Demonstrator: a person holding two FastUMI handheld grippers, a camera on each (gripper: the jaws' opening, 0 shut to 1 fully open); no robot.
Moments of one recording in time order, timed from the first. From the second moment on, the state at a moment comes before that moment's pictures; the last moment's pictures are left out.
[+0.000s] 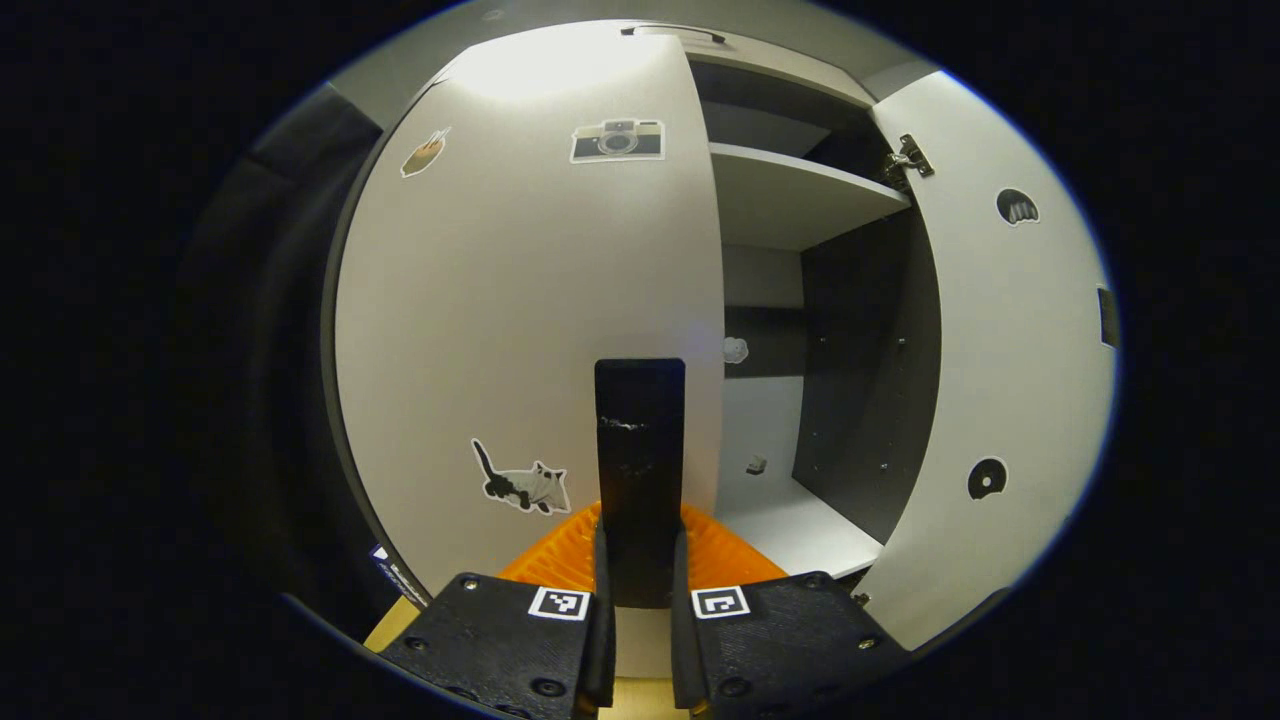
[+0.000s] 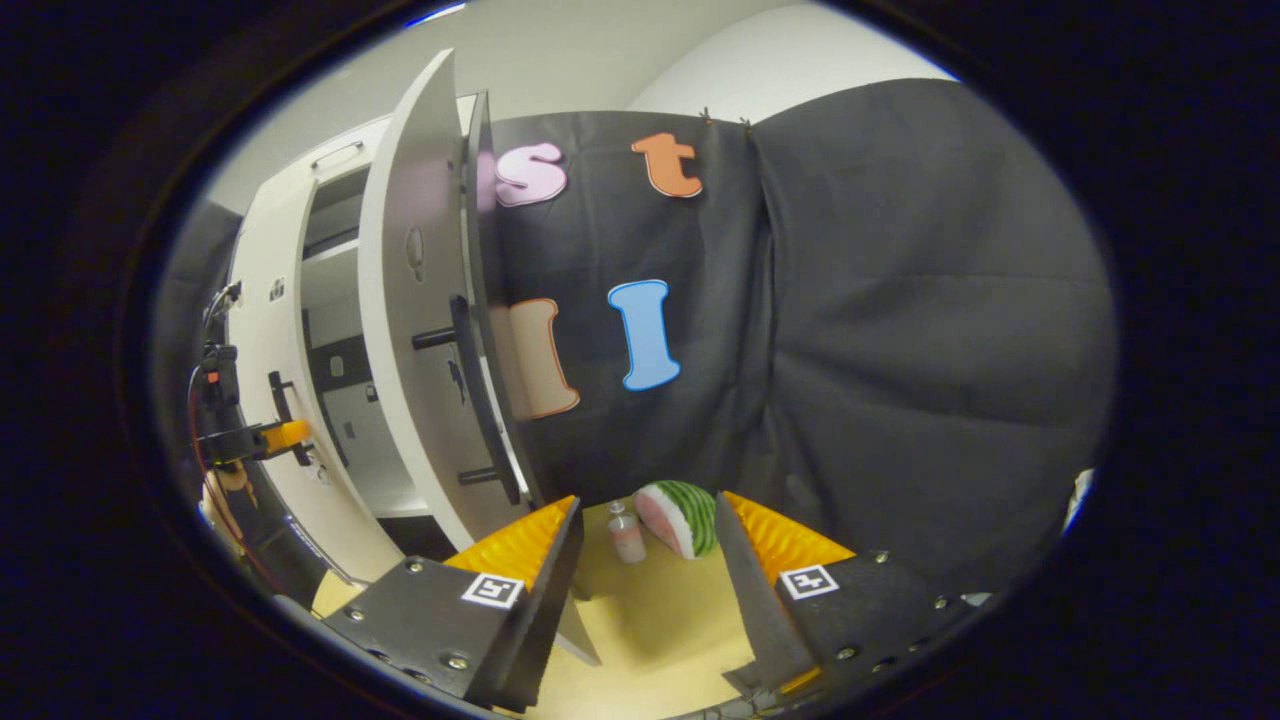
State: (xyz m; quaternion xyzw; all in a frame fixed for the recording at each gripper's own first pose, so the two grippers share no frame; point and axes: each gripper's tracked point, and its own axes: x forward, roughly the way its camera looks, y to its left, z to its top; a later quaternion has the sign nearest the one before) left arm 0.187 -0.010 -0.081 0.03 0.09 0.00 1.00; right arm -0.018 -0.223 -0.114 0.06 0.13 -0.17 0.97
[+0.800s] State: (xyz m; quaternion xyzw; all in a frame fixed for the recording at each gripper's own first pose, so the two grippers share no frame) left arm 0.176 -0.002 -0.081 0.03 0.09 0.00 1.00; right arm -0.046 -0.185 -0.119 0.07 0.14 -0.14 0.98
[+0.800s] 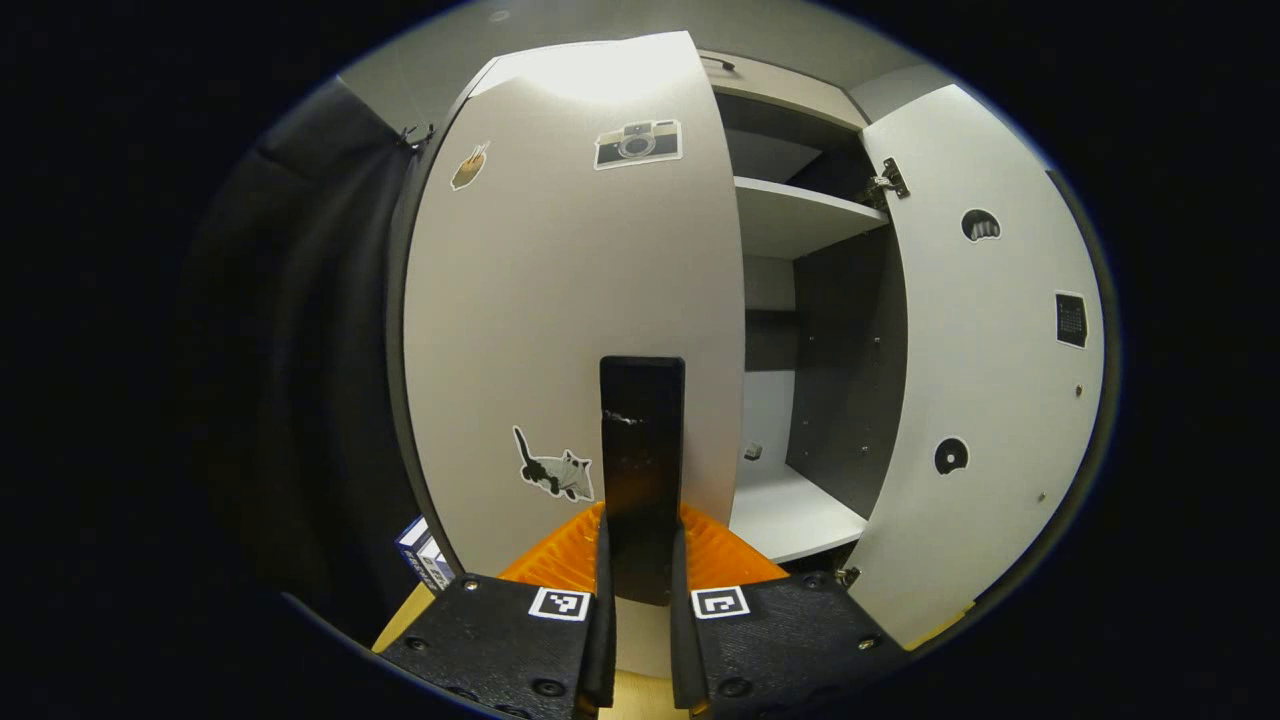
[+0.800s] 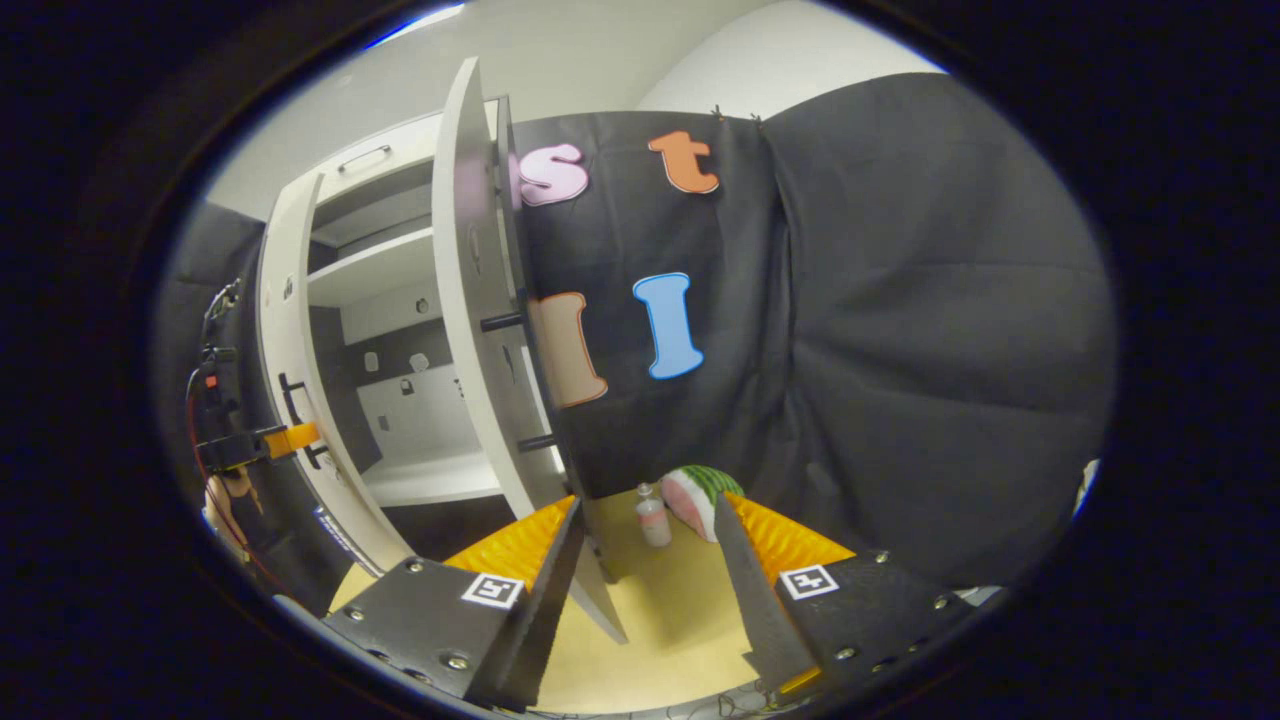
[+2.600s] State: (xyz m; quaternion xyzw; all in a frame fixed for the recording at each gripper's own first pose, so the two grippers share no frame) left arm 0.150 0.038 -0.072 0.03 0.08 0.06 0.99; right arm -0.053 -0.122 -0.140 0.09 0.16 -0.07 0.98
